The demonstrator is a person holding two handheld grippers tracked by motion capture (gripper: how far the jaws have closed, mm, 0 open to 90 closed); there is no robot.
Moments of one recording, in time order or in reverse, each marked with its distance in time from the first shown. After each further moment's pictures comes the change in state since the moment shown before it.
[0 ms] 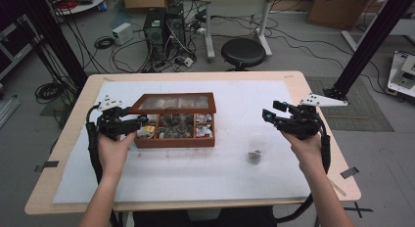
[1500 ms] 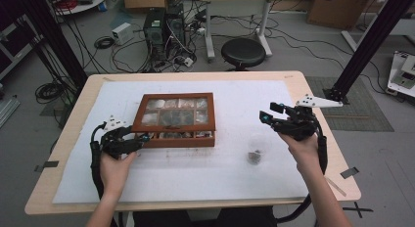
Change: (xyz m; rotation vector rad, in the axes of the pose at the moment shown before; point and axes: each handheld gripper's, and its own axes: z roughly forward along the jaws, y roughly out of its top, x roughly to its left) left arm -0.006 -0.054 0.002 0.072 -0.007 0.015; right arm 0.002 -0.004 0.007 0.015 0.010 0.000
